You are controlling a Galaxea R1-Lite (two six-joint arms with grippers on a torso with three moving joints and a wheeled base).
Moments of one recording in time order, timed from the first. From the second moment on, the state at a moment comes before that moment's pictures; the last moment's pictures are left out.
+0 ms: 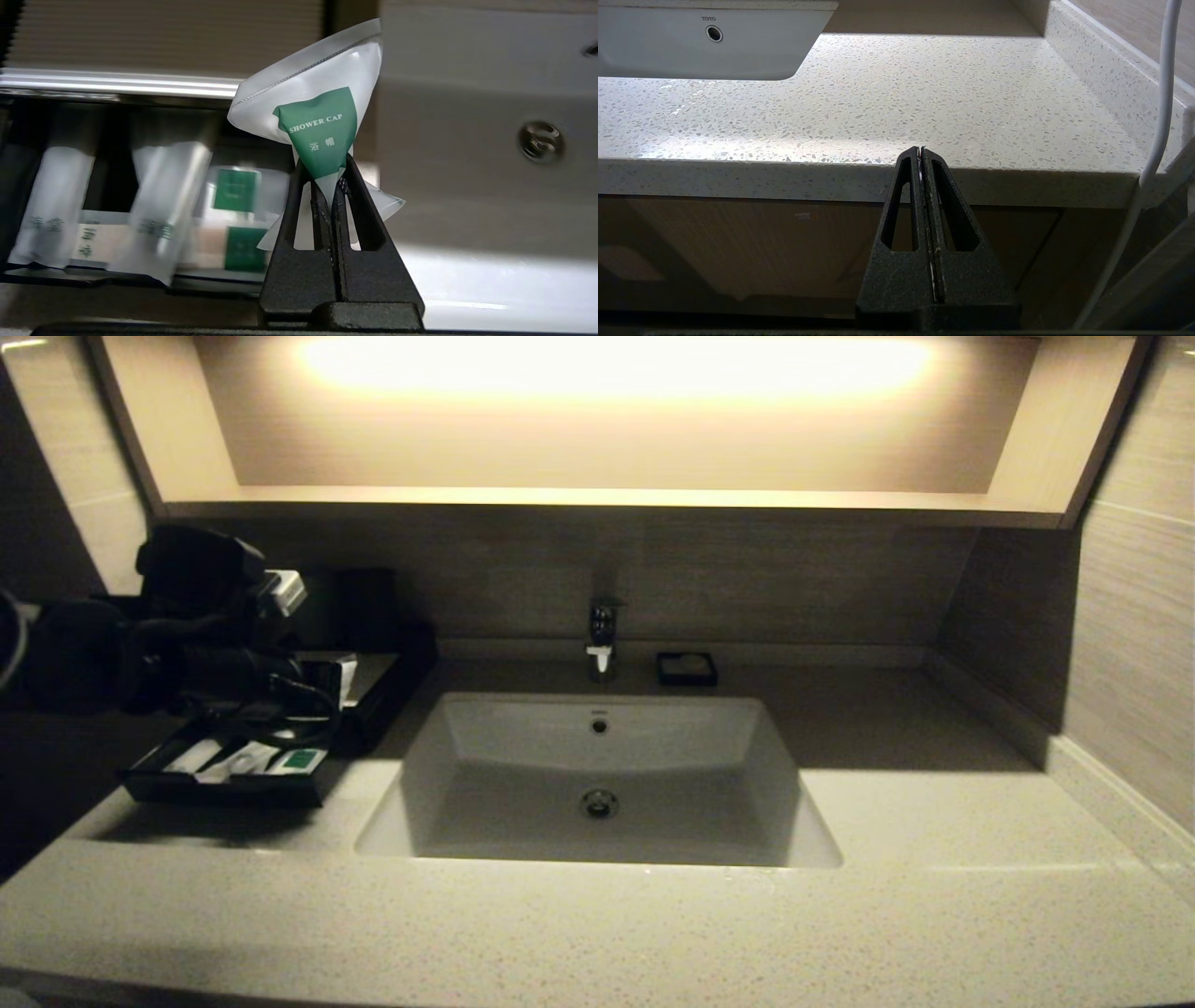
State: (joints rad) left arm -0.05 1.76 -1.24 0.08 0.05 -0.02; right arm 0.00 0.00 0.00 0.00 0.00 -0.01
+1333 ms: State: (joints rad) left arm 0.03 1.87 -1.25 0.10 0.05 0.08; right arm 0.00 0.00 0.00 0.00 0.00 -0.01
